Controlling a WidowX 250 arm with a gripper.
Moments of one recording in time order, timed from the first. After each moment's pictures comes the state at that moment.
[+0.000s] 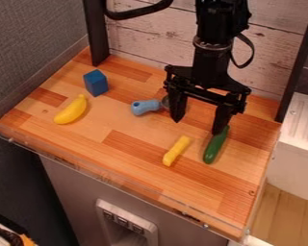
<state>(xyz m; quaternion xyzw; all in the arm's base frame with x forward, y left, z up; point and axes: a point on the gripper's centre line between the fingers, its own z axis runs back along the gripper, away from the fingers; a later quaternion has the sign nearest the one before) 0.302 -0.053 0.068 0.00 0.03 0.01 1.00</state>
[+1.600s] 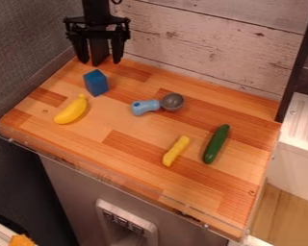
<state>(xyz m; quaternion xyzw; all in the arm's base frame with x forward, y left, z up) 0.365 0.154 0.063 -0.01 0.04 0.20 0.98</state>
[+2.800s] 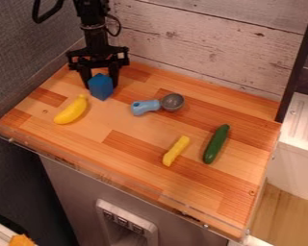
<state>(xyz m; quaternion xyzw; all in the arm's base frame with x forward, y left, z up) 0.362 0.160 0.007 -0.01 0.03 0.31 0.95</state>
